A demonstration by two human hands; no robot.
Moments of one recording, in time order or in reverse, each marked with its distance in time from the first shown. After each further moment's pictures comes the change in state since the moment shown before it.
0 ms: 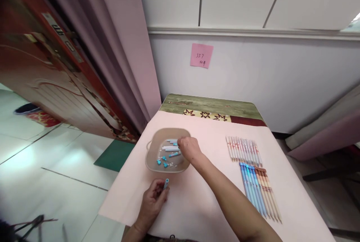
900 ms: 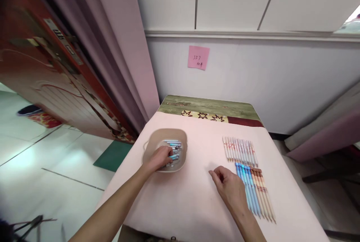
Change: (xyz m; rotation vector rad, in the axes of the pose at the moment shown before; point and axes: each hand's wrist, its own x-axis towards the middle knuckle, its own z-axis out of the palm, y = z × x) left_hand 0.152 0.052 0.014 0.882 -0.366 0.028; right_hand -0.170 0.072 0.014 0.295 0.295 0.462
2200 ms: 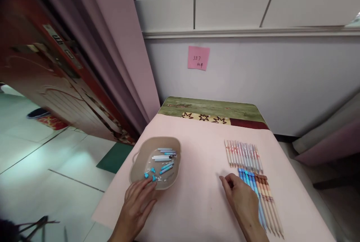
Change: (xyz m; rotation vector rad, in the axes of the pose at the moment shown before) left_hand -0.155 -0.025 0.028 -0.006 0.625 0.376; right_hand 0.006 0.026 -0.004 -0.187 -0.096 0.248
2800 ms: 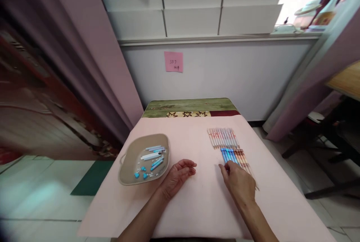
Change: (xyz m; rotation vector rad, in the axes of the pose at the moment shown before) left_hand 0.067 0.072 0.127 -1.582 -0.516 -0.656; right_hand -0.039 0.027 -0.002 -0.133 0.212 0.142
